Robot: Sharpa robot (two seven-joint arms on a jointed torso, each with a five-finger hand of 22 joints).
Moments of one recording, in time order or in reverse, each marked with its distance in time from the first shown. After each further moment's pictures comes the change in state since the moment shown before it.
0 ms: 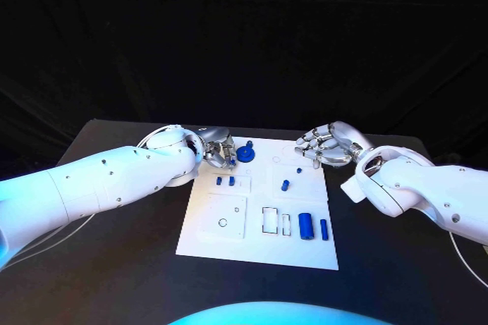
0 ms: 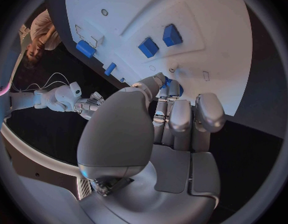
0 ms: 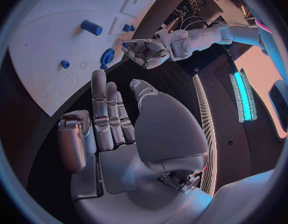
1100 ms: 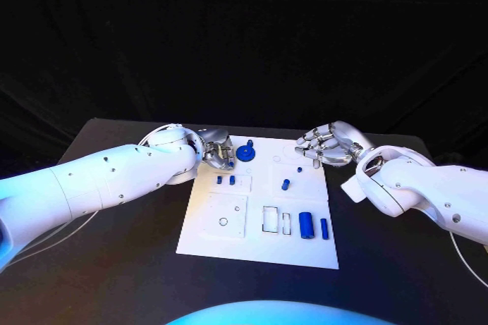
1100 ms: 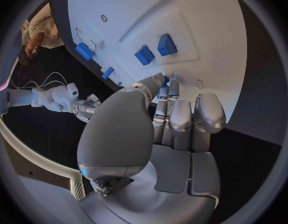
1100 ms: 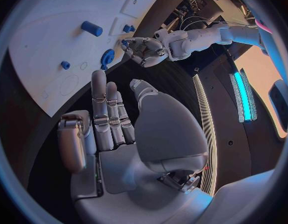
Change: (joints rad) left arm 0.000 0.010 0.000 -0.026 0.019 0.057 -0.018; left_hand -0.004 0.004 0.000 0.000 0.000 0.003 0.003 -0.004 -0.002 0.003 -0.003 -0.006 0.000 0.000 0.000 0.000 -0.001 0.000 0.007 0.000 0.004 0.004; right arm -0.002 0.001 0.000 0.000 0.000 0.000 0.000; right_hand 0.000 0.000 0.000 0.000 0.000 0.000 0.000 0.000 -0.001 0.000 0.000 0.000 -0.006 0.000 0.000 -0.004 0.002 0.000 0.000 0.000 0.000 0.000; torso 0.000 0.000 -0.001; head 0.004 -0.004
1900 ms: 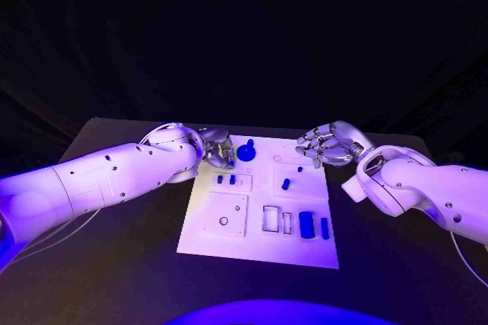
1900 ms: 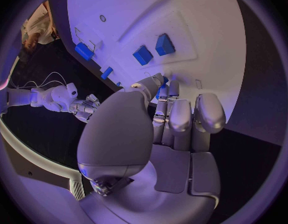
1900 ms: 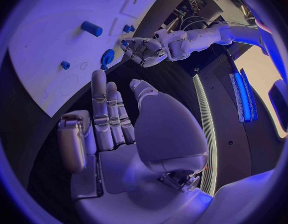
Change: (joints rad) left arm 0.000 0.005 0.001 -0.011 0.001 0.006 0.002; left_hand 0.000 0.000 0.003 -0.003 0.000 0.004 -0.004 -0.002 -0.001 0.007 0.000 -0.006 0.000 0.000 0.000 0.000 -0.002 0.000 0.000 0.000 0.000 0.003; right arm 0.000 0.000 0.000 0.000 0.000 0.000 0.000; right_hand 0.000 0.000 0.000 0.000 0.000 0.000 0.000 0.000 0.000 0.000 0.000 0.000 -0.001 0.000 0.000 0.000 0.001 0.000 0.000 0.000 0.000 0.001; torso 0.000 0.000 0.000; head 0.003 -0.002
